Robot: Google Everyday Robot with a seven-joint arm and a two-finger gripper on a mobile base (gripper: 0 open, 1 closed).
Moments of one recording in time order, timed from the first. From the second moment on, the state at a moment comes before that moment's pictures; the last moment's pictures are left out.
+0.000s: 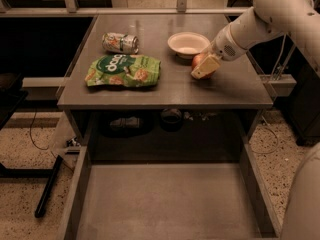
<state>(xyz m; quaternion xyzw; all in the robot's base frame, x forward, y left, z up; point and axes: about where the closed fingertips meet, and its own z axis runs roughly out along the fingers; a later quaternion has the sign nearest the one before) 0.709 -0.150 0.856 -0.53 0.78 0.10 0.32</state>
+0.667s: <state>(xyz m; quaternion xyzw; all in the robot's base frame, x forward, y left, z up) 0.710 -0.140 0.856 -0.54 0.78 0.10 0.30</state>
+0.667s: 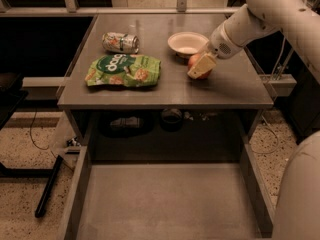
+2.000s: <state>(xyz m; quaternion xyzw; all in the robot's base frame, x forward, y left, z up) 0.590 -0.146 0.915 -0.57 0.75 0.09 0.32</state>
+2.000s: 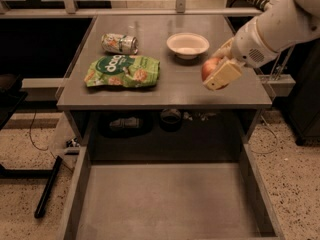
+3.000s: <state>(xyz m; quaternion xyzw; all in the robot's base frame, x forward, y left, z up) 0.473 -0.159 0.838 -0.50 0.80 0.15 0.30</state>
